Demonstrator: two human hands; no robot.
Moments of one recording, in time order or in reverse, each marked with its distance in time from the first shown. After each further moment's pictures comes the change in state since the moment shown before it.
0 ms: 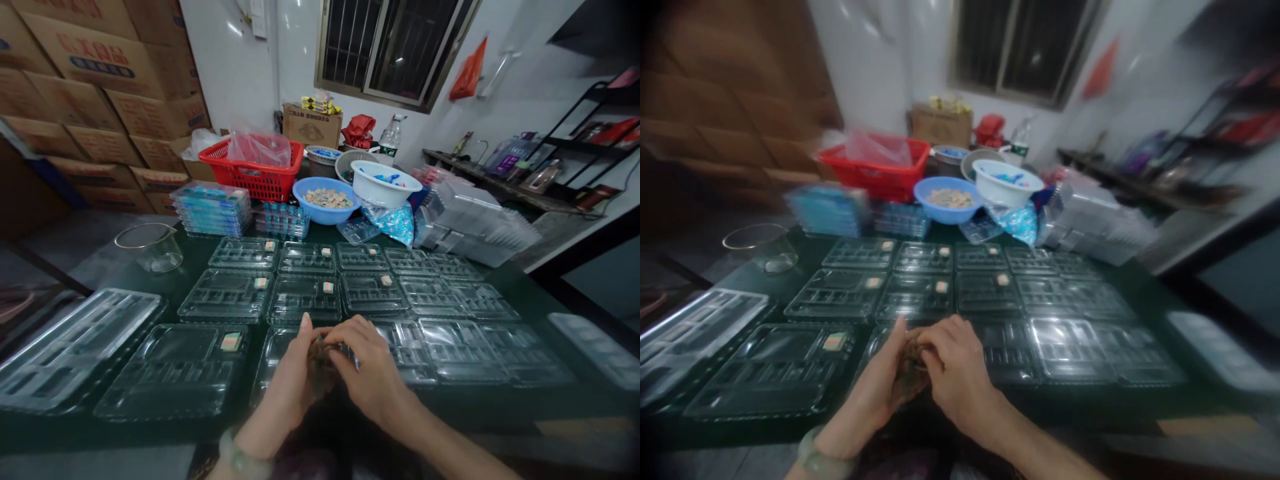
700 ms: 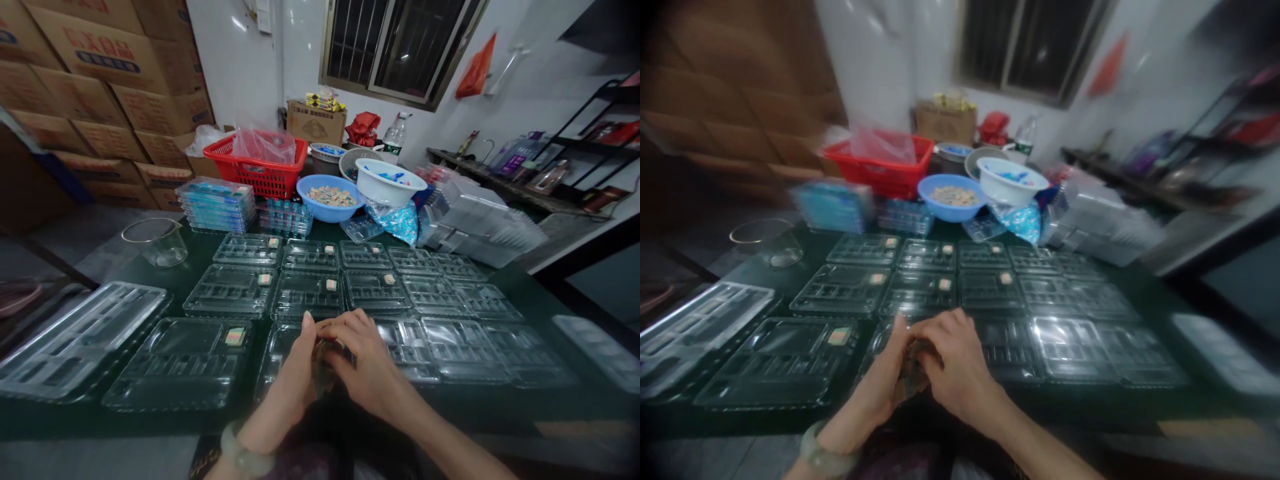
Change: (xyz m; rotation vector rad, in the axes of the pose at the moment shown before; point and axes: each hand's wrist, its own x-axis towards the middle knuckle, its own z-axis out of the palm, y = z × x) left_hand -0.001 -0.001 0.000 0.041 0.004 0.014; right_hand 0.006 -0.005 0.001 -0.005 -0.082 -0.038
